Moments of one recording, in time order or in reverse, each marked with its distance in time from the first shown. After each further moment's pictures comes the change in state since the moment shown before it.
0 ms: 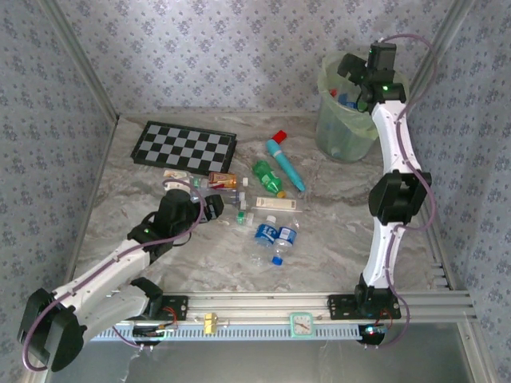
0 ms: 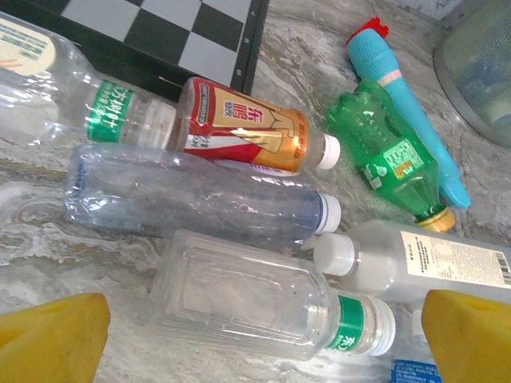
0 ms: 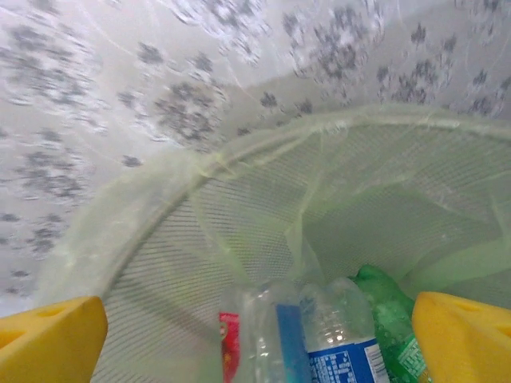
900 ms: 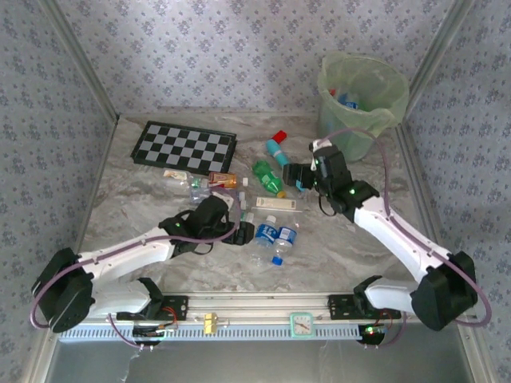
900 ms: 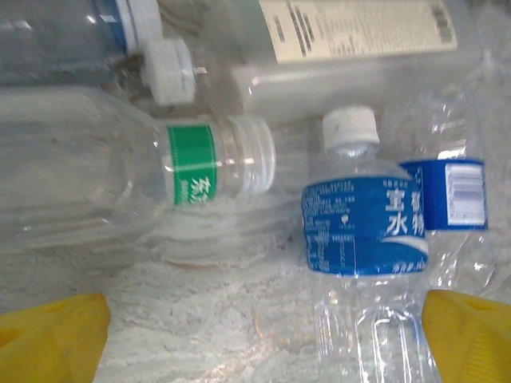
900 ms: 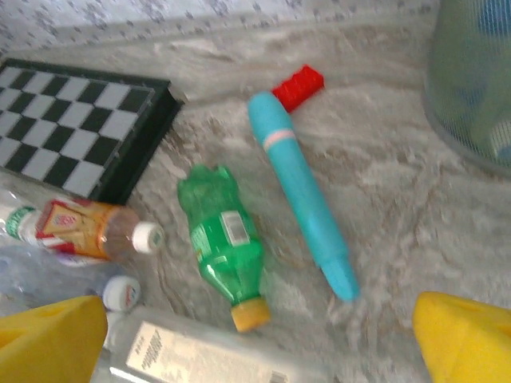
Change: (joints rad) left arm -0.291 0.257 0.122 -0.115 0.130 0.070; right arm 0.510 -0.876 -1.322 0.208 0.048 0.023
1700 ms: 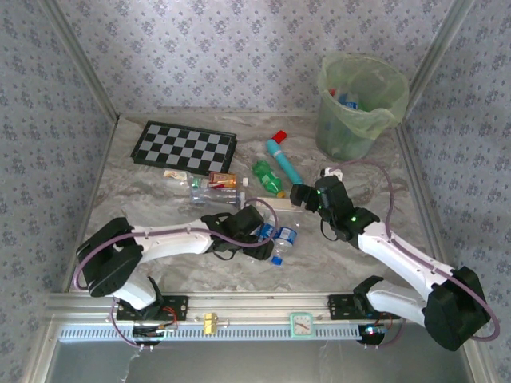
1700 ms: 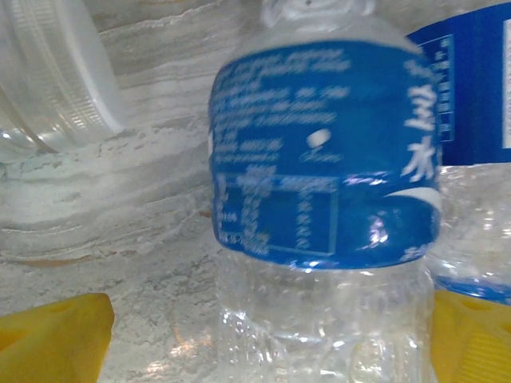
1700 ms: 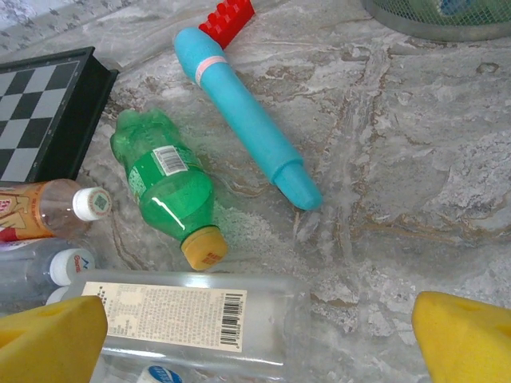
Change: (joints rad) left arm -0.169 0.346 0.177 -0.073 -0.036 0.000; right arm 0.045 -0.132 -0.286 0.118 0.101 0.233
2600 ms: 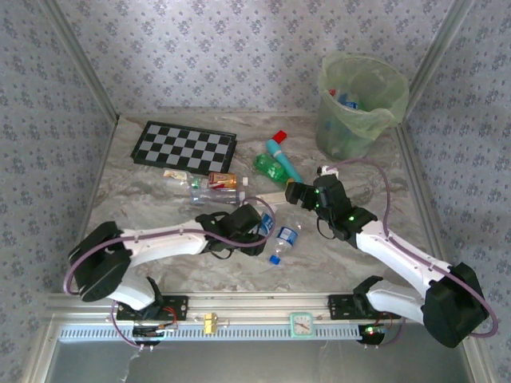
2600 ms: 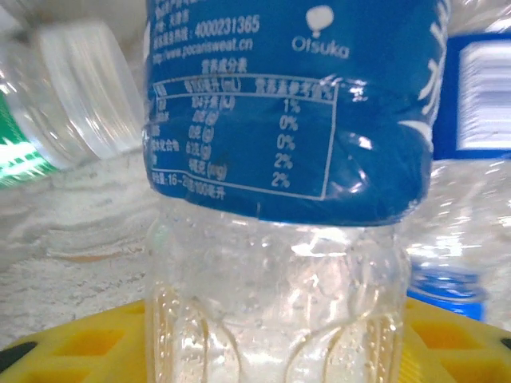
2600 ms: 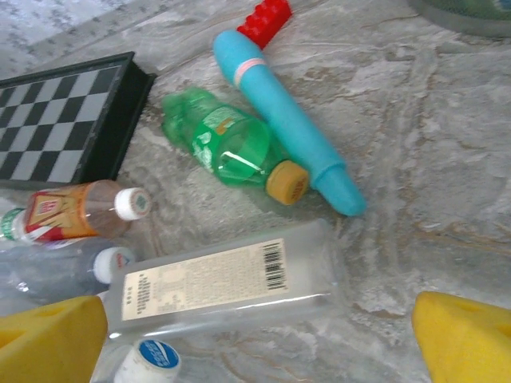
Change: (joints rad) left arm -0.002 -0.099 -0.005 -0.017 -0.034 0.032; right arm 0.009 0.023 0.000 0.077 -0.077 0.018
